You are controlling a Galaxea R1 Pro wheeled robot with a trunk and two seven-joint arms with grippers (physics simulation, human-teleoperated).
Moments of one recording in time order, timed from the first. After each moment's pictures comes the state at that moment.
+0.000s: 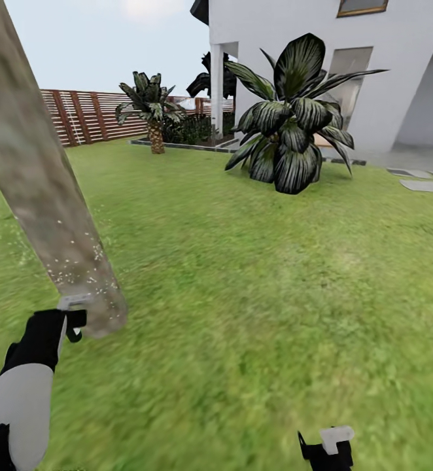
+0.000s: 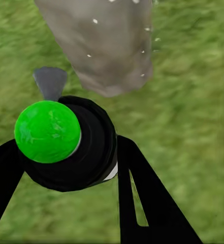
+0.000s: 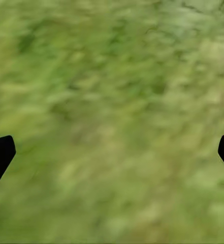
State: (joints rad) left arm -0.83 0.14 0.55 -0.79 -0.49 0.60 -0.15; right arm -0.41 -0.07 -0.40 -0.10 0.53 -0.58 -0.02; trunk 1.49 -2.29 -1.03
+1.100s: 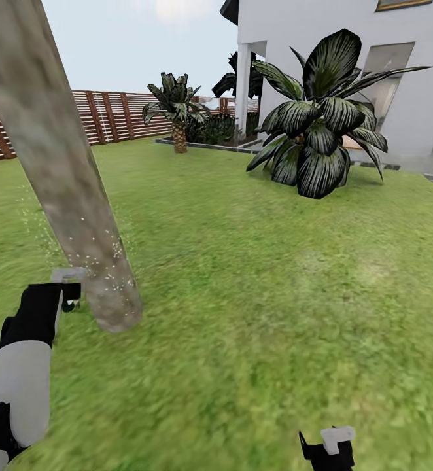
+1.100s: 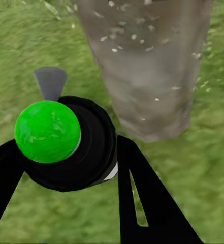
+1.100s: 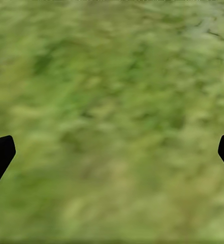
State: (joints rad) left arm -0.93 0.16 0.48 -0.85 -0.50 0.62 -0.14; right arm -0.41 -0.07 -0.40 -0.10 0.53 -0.58 -0.02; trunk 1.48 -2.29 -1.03
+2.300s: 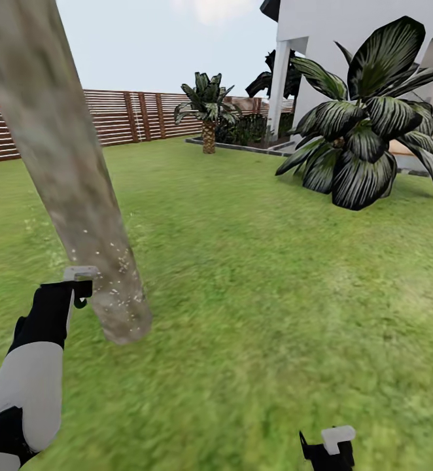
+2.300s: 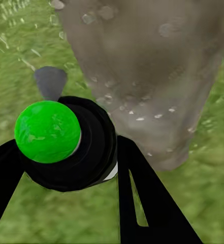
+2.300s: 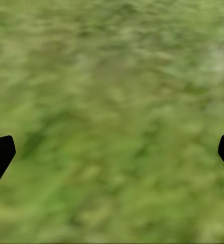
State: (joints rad) left arm -0.91 0.11 0.47 -0.90 -0.49 0.62 -0.14; right arm -0.41 -0.08 -0.40 -0.10 0.53 -0.58 -0.03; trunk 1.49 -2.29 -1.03
